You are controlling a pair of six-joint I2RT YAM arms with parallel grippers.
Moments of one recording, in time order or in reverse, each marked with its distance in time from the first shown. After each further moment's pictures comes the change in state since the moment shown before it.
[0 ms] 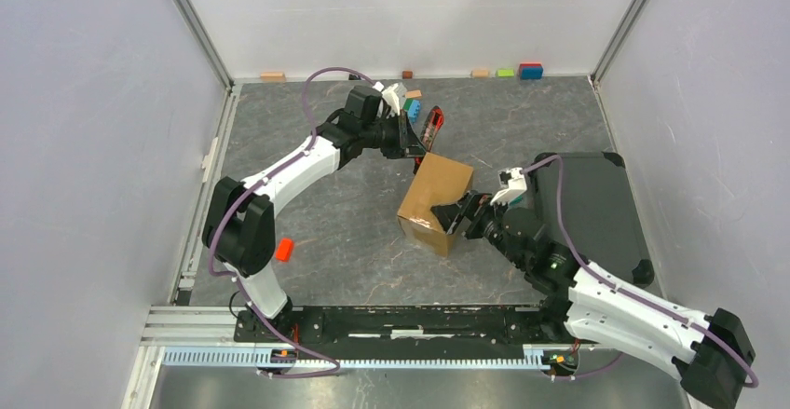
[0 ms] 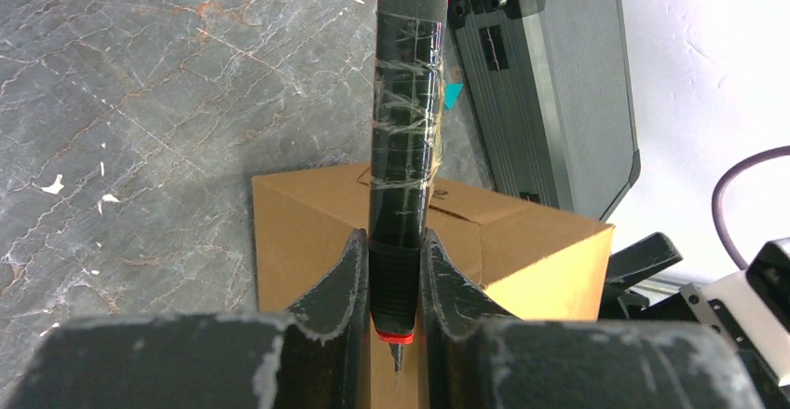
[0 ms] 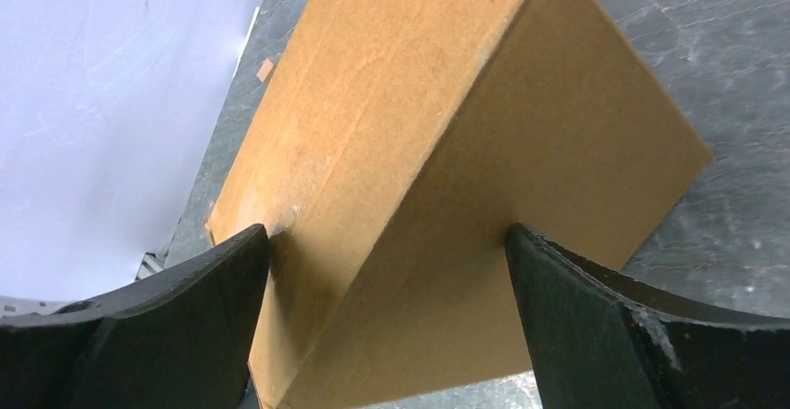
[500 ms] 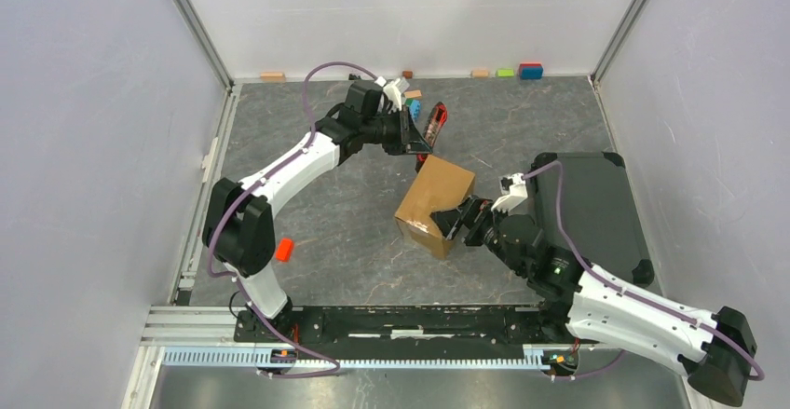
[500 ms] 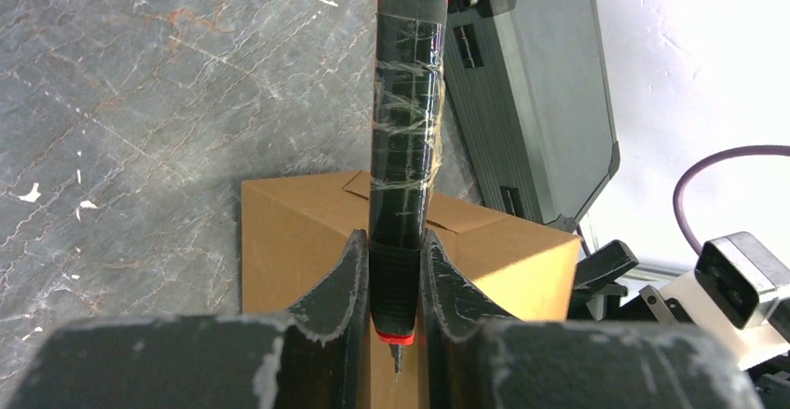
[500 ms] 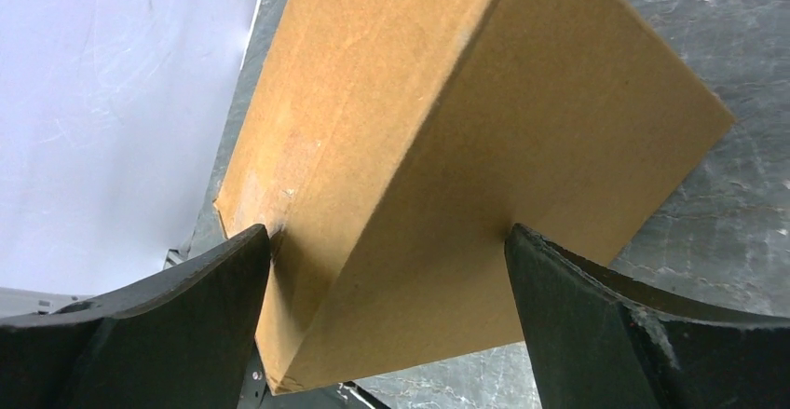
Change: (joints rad) left arm -0.001 -0.001 0.042 -0.037 0.026 0.001; right arm 0.117 -0.035 0.006 -0.065 0.111 0.109
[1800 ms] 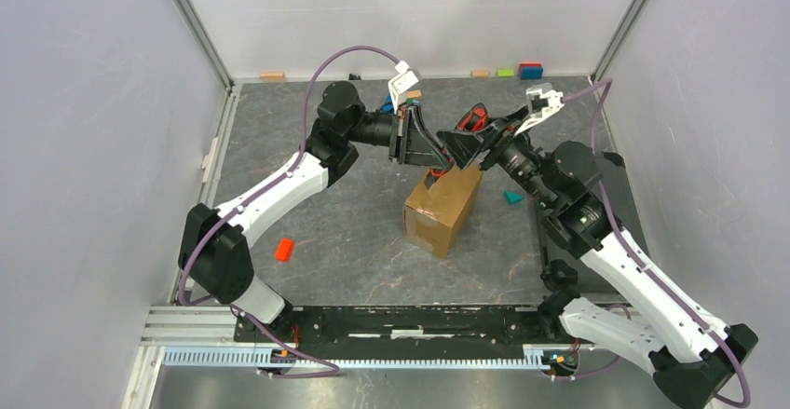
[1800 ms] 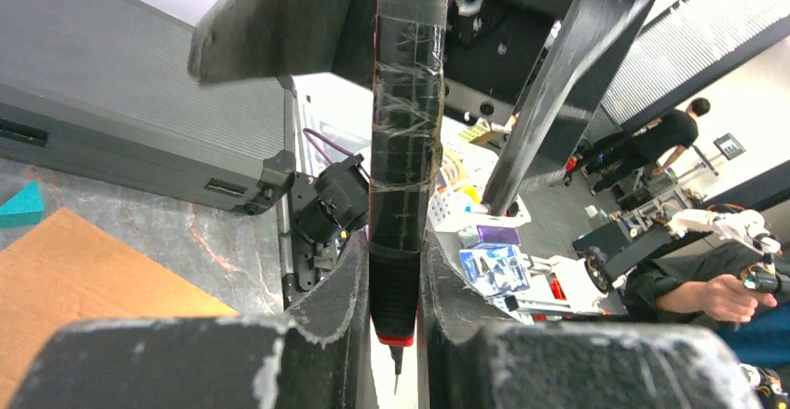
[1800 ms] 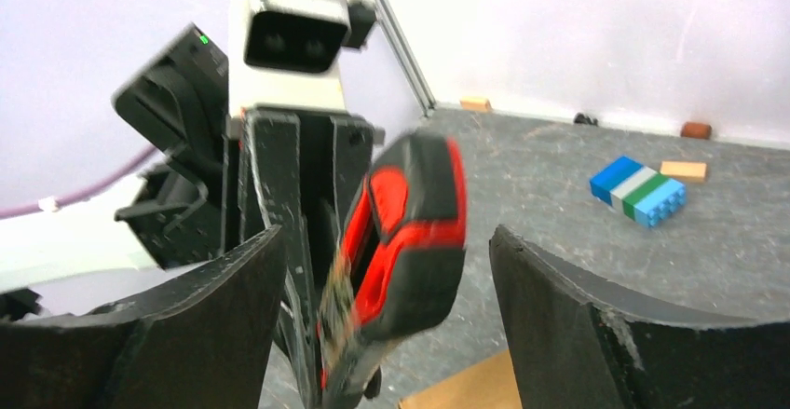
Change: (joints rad) left arm -0.068 -0.187 -0.122 0.707 0.639 -0.232; right arm -0.327 0.186 0.550 0.061 -0.433 -0.412
